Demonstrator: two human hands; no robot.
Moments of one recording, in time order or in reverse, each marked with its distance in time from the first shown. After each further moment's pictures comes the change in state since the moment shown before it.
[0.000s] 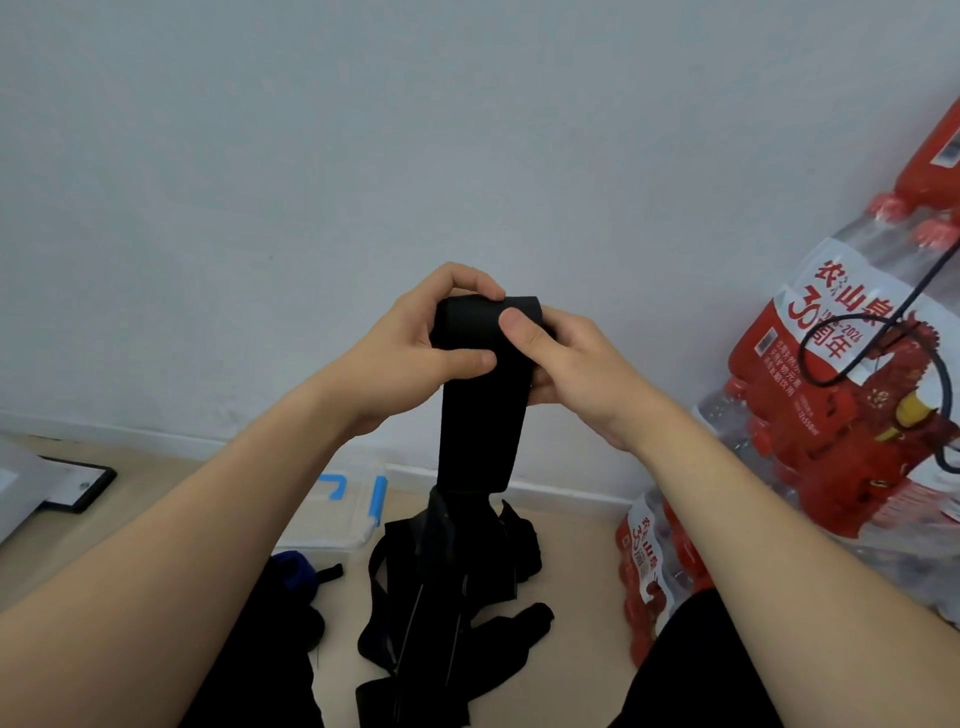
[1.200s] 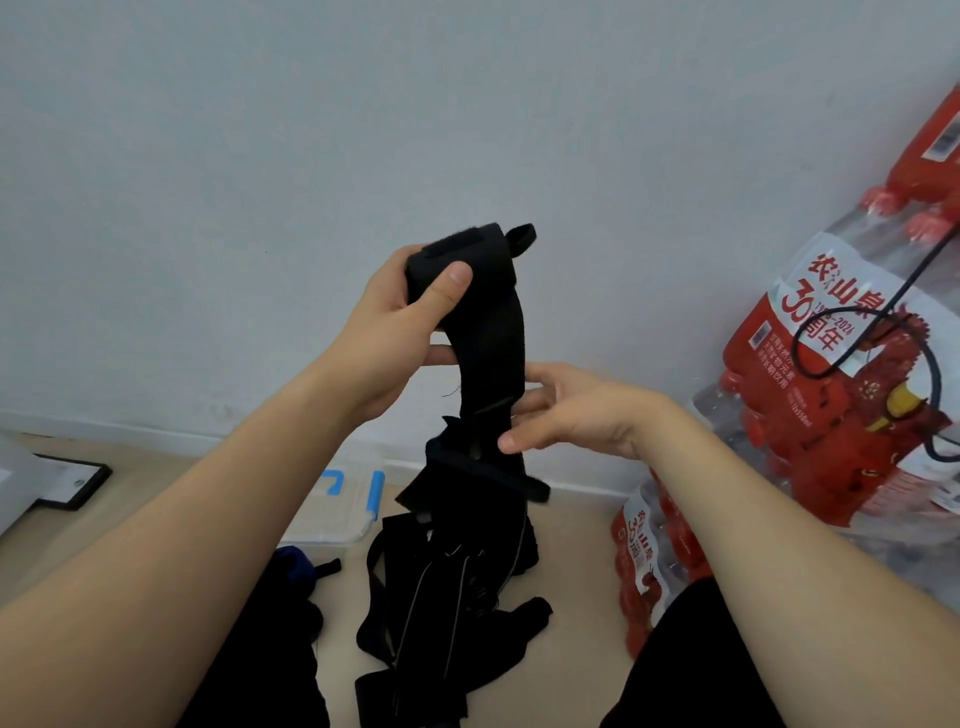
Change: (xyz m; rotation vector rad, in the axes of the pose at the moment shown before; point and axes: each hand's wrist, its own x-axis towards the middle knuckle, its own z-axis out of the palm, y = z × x) left_hand 0.004 0.003 0.006 -0.262 0.269 -0.077; right_hand 0.001 0.032 -0.020 -0.186 -0.340 0.333
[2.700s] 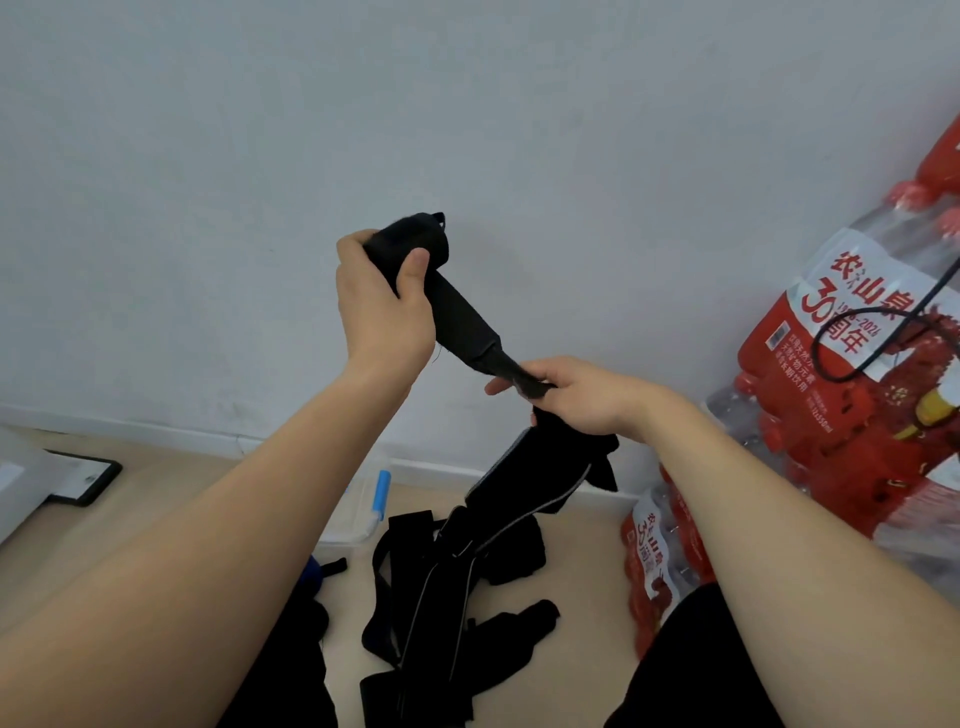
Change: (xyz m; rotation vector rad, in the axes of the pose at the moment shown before) left_hand 0.037 -0.025 0.001 0.326 0.609 0.178; right_hand 0.024 0.007 -0.017 -0.407 0.157 -0.055
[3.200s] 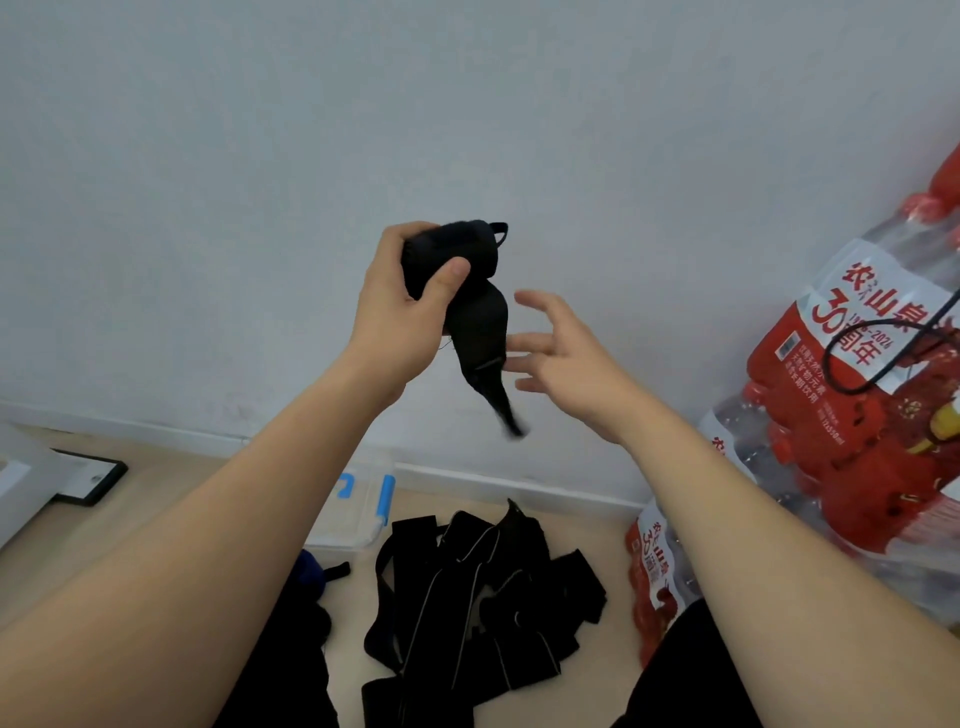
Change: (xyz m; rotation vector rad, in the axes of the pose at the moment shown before) left_hand 0.002 0.004 -0.012 -0.168 -0.306 0.027; right_hand 0.009 -0.031 0.012 0.405 0.309 -0.074
